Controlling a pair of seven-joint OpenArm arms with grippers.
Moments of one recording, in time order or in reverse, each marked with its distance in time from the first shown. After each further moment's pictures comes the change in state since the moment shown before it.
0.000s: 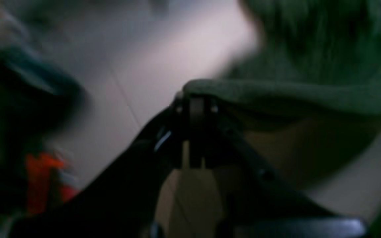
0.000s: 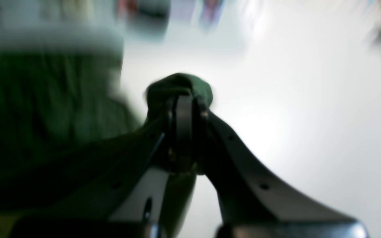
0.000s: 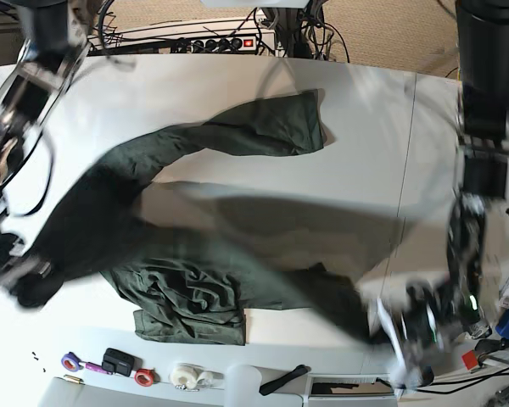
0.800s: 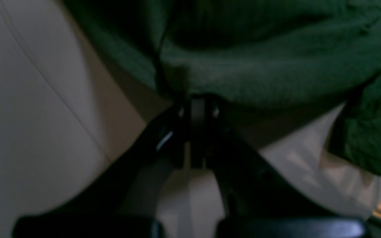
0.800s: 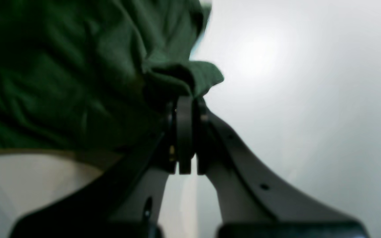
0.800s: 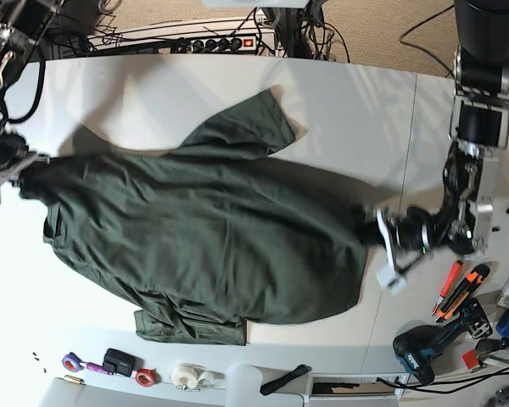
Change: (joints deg) left arm 21.4 -1.6 -0.7 1.7 -10.0 -7.4 12.8; right arm -33.7 0.6 12.3 10.5 11.6 2.1 -10.2
